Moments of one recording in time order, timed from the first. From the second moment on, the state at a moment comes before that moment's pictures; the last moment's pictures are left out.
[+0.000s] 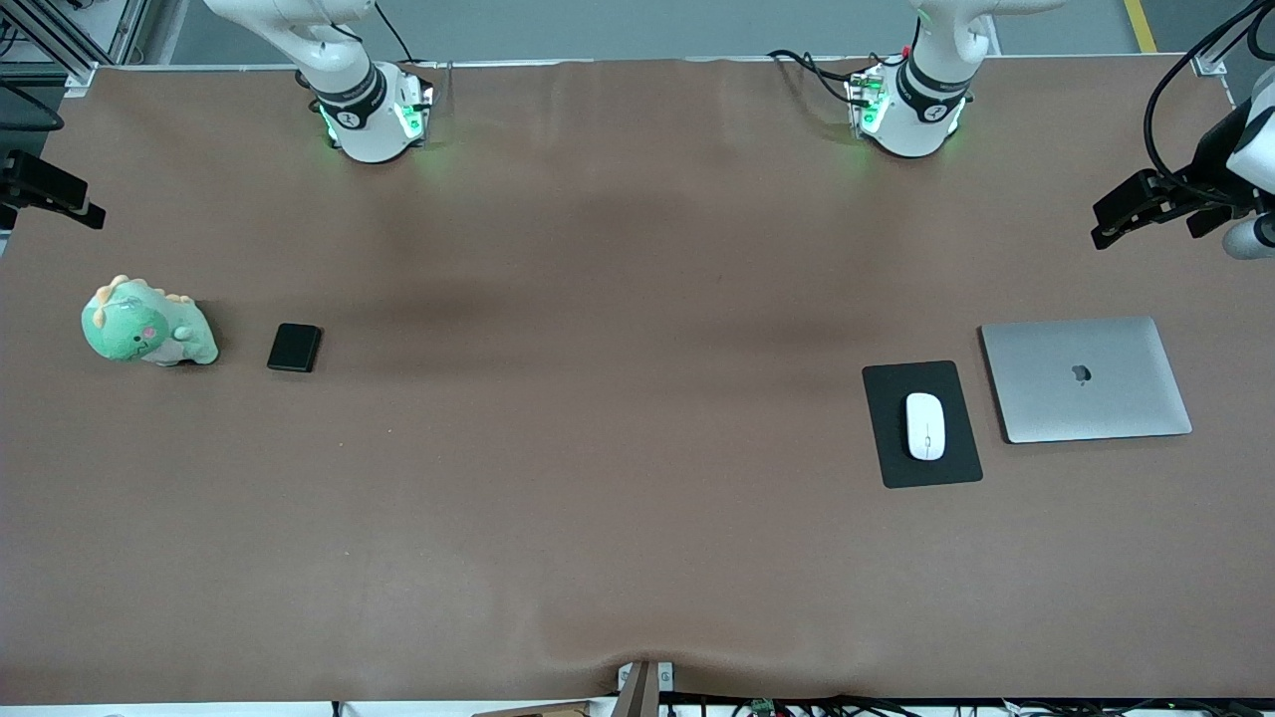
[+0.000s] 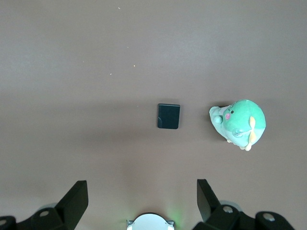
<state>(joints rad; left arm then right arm) -0.01 -0.02 -0.09 -1.50 0.04 1.47 -0.17 -0.03 -0.01 -0.09 -1.47 0.04 1.36 -0.08</state>
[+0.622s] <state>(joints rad) -0.01 -0.02 -0.09 -1.50 0.04 1.46 -0.17 -0.03 -0.01 -0.09 -1.47 0.03 1.36 -0.01</state>
